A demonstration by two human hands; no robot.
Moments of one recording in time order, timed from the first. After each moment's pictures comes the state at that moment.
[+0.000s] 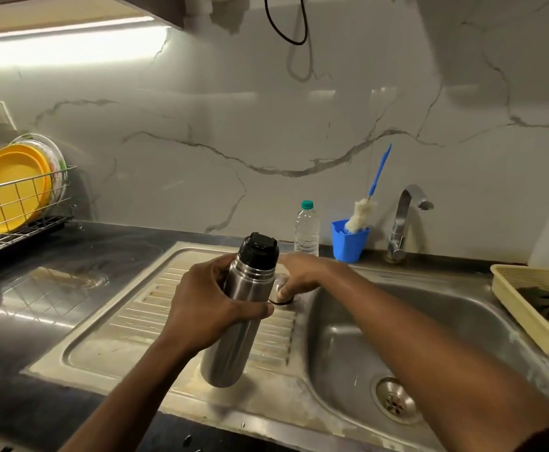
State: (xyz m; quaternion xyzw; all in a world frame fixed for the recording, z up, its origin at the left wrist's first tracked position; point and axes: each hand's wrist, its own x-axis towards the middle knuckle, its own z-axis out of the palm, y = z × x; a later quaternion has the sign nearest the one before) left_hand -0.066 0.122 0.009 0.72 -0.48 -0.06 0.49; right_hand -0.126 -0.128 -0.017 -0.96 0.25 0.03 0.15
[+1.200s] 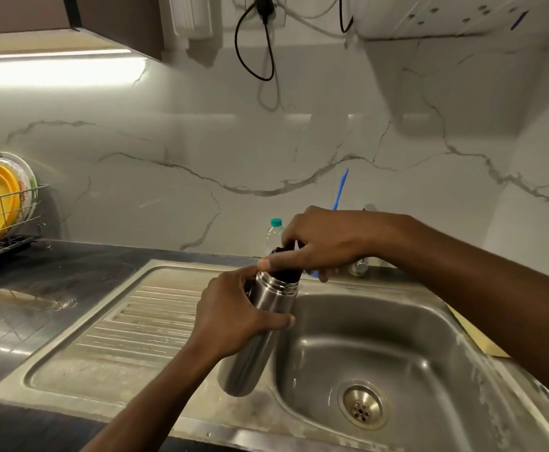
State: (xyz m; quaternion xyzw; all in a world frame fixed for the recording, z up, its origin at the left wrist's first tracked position) left_hand -0.129 0.083 0.017 0.73 -0.51 -0.03 0.45; right_hand -0.265 -0.050 0.150 -0.98 0.18 0.01 0.06
